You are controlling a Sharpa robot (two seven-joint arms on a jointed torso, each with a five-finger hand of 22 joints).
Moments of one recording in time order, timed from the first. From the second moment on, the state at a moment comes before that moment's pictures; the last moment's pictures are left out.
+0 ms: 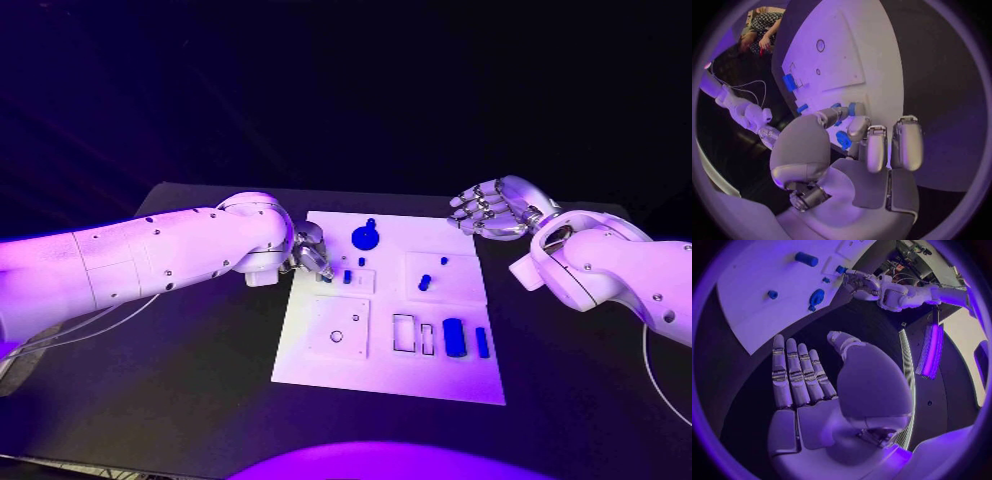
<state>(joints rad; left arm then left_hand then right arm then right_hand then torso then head) 1.25 -0.74 -0.08 1.39 -1.08 0.20 -0.50 1.01 -0.15 0.76 0.11 0.37 0.83 0.06 0.89 0.54 1.33 -0.02 1.26 1.03 1.47 -0.07 1.56 1.31 0.08 1.43 0.04 1.43 1.31 1.31 -0.80 -0.16 1.46 -0.82 -0.45 0.00 1.30 -0.21 0.39 0.18 0.38 0.77 0.20 0.25 0.27 0.95 0.20 0.15 0.06 1.01 0.15 0.07 0.31 0.17 1.03 0.25 0.07 0.11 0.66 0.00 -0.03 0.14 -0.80</state>
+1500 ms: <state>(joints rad) 1.26 -0.70 -0.10 1.34 -1.06 0.23 -0.51 0.92 -0.13 0.71 0.03 0.40 0.88 0.04 0.89 0.47 1.37 -0.03 1.29 1.09 1.47 -0.08 1.57 1.31 0.06 1.44 0.03 1.44 1.31 1.31 -0.80 -0.16 1.46 -0.82 -0.45 0.00 1.30 -0.21 0.39 0.18 0.40 0.77 0.20 0.25 0.27 0.96 0.20 0.14 0.06 1.01 0.15 0.07 0.30 0.17 1.03 0.25 0.07 0.10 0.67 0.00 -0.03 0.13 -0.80</state>
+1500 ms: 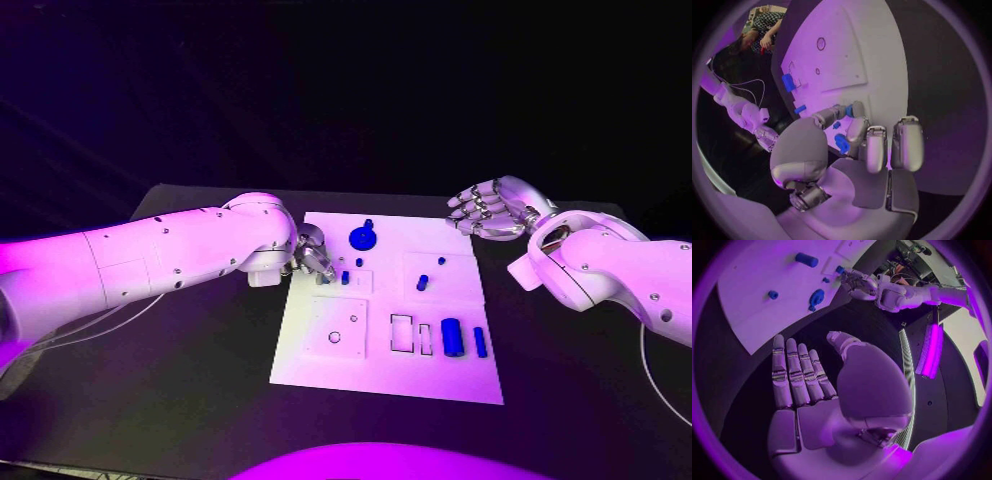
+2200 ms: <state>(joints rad) 1.25 -0.71 -0.10 1.33 -1.07 0.23 -0.51 0.92 -0.17 0.54 0.13 0.38 0.89 0.03 0.89 0.44 1.37 -0.03 1.28 1.09 1.47 -0.08 1.57 1.31 0.06 1.44 0.03 1.44 1.31 1.31 -0.80 -0.16 1.46 -0.82 -0.45 0.00 1.30 -0.21 0.39 0.18 0.40 0.77 0.20 0.25 0.27 0.96 0.20 0.14 0.06 1.01 0.15 0.07 0.30 0.17 1.03 0.25 0.07 0.10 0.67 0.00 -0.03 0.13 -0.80</state>
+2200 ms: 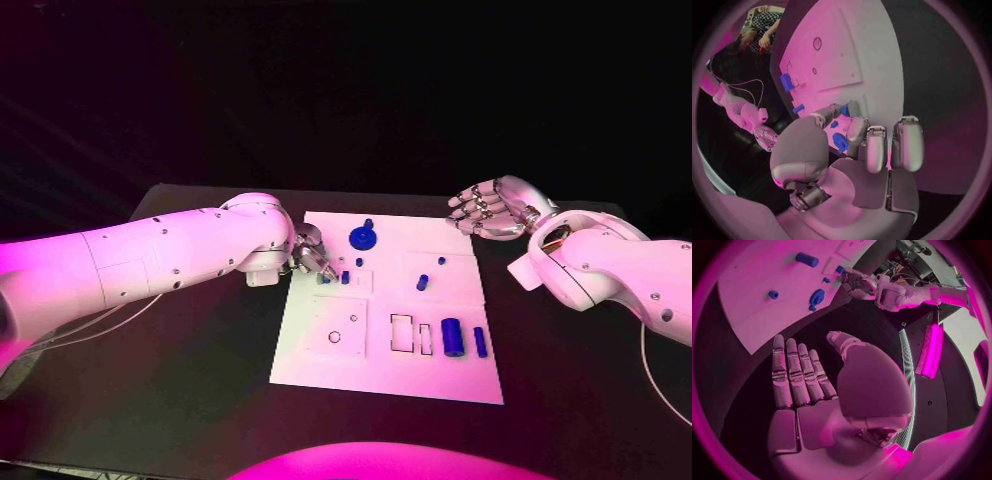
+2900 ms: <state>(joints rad) 1.25 -0.74 -0.07 1.37 -1.07 0.19 -0.51 0.97 -0.20 0.40 0.25 0.20 0.89 0.03 0.88 0.42 1.35 -0.03 1.27 1.06 1.47 -0.08 1.57 1.31 0.06 1.44 0.03 1.42 1.31 1.31 -0.81 -0.16 1.46 -0.82 -0.45 0.00 1.30 -0.21 0.39 0.18 0.40 0.77 0.20 0.25 0.27 0.96 0.20 0.13 0.06 1.01 0.15 0.07 0.30 0.17 1.03 0.25 0.07 0.10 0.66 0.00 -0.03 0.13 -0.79</state>
